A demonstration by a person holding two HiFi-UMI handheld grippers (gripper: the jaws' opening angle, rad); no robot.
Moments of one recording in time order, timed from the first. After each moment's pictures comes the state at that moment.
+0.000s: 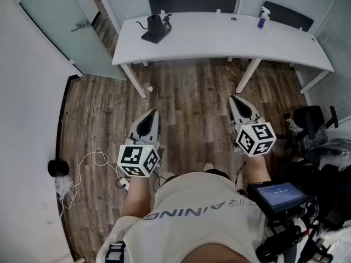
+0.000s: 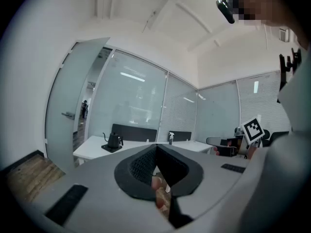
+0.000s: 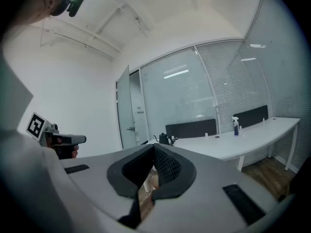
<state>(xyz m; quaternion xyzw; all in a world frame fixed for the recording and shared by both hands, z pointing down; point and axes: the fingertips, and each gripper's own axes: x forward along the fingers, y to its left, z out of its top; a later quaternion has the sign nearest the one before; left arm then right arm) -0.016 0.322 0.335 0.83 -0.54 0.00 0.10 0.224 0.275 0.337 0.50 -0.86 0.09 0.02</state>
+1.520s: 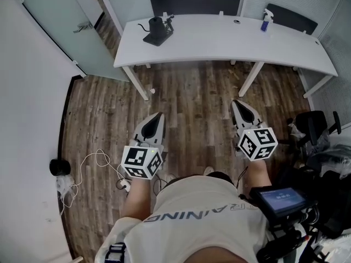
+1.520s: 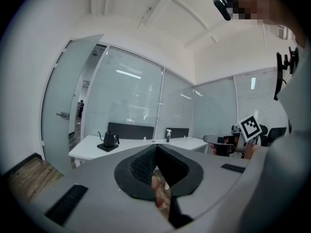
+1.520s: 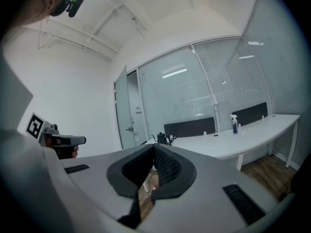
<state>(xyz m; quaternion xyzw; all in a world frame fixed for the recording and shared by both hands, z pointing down) 0.021 0.307 0.338 0.84 -0.53 0.02 0.10 0.253 0.258 0.343 0.50 -0.86 0.10 0.02</state>
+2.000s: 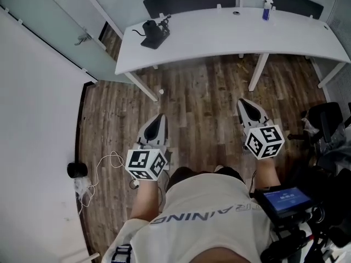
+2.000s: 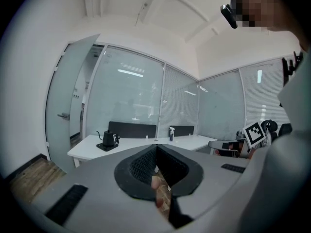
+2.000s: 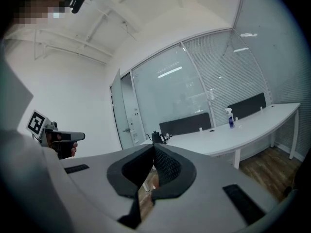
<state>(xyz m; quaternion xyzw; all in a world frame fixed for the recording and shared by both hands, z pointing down) 0.105 0.271 0.341 0.82 -0.56 0.04 0.10 0.352 0.220 0.375 0.49 -0.86 0.13 0.00</state>
